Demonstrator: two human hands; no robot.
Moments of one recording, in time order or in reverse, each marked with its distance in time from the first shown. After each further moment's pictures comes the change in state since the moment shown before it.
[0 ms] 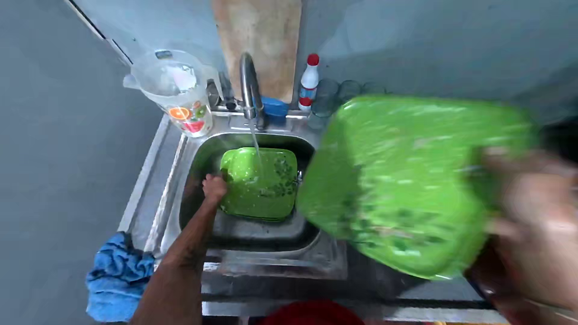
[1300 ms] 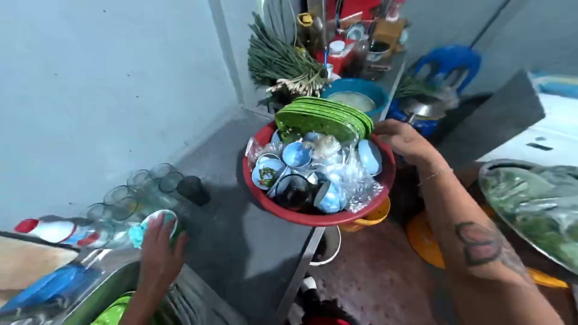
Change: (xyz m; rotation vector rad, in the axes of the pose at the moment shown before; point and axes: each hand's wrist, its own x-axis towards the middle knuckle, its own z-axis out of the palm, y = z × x) left_hand -0.192 0.315 0.042 0.018 0.153 1.524; right_hand -0.023 0.212 -0.379 -0.257 0.365 0.112
